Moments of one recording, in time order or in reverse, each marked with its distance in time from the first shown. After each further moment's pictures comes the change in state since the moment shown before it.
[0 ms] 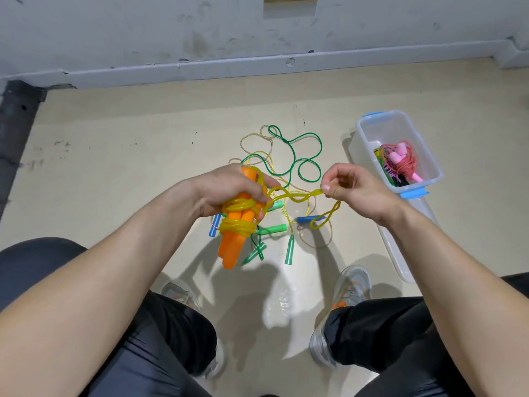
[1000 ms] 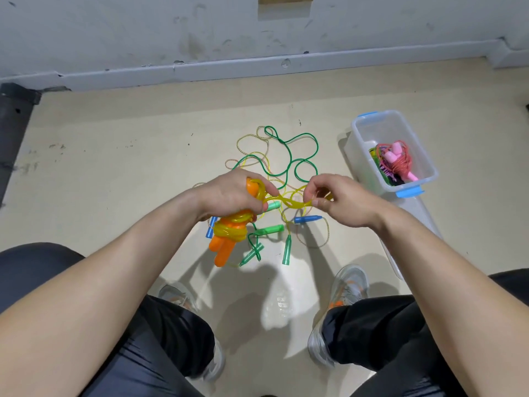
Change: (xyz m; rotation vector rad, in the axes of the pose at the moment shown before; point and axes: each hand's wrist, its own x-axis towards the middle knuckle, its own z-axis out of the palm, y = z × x) left_hand 0.002 -0.006 0.007 0.455 0.100 0.160; right_hand -0.007 -0.016 0.012 -0.524 -0.171 -0.051
